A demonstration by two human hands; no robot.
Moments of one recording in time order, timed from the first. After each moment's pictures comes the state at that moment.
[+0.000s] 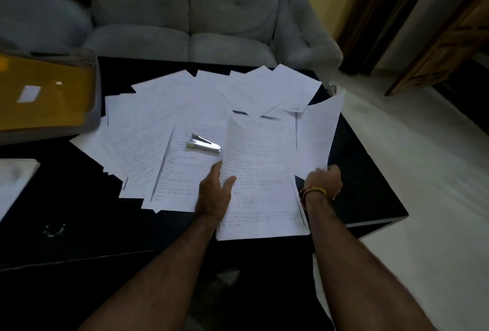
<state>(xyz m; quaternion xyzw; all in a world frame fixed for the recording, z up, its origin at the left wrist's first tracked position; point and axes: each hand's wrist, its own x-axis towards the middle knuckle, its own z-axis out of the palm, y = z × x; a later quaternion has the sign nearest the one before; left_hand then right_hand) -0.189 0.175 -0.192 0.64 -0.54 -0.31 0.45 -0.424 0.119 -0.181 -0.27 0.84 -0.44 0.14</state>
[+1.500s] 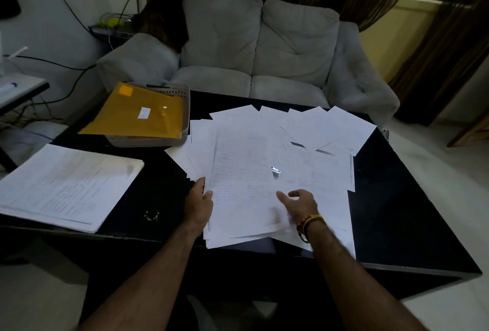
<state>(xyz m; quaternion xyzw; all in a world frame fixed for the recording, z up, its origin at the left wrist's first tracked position) -0.023 0.216 -0.188 0.70 -0.39 -0.32 0.51 -0.264 0.150 -0.168 -0.52 0.72 -0.27 0.38</state>
